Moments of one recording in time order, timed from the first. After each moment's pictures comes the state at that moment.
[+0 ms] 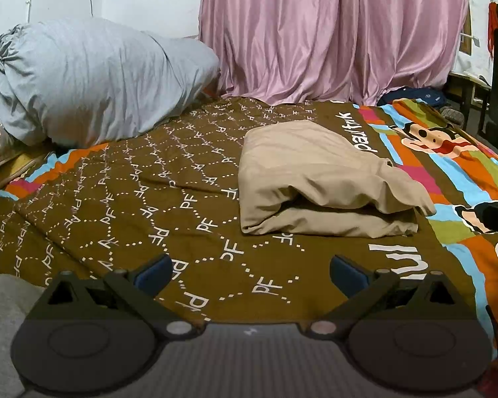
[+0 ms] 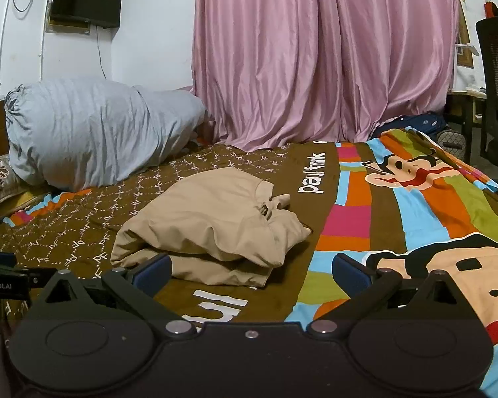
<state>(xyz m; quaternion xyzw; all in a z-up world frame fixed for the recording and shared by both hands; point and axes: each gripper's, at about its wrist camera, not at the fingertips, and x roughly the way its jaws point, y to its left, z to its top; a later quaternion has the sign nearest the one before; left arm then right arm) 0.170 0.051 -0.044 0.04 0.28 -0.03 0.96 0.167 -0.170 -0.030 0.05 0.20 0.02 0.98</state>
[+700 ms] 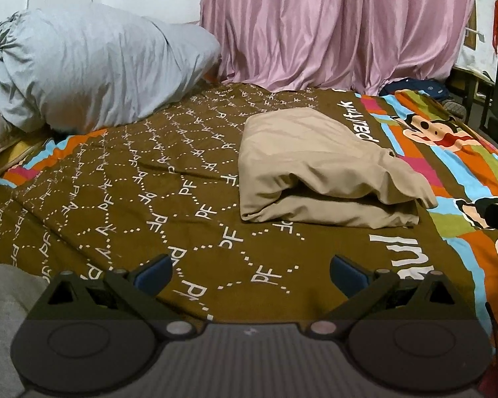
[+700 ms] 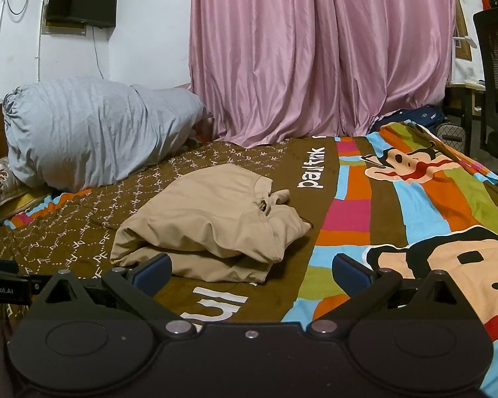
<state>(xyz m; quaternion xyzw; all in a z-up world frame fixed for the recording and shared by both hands) 0.175 0.053 -0.047 0.03 0.30 -0.03 0.95 0.167 -0.171 -0.032 0.06 0.21 0.02 0.98</state>
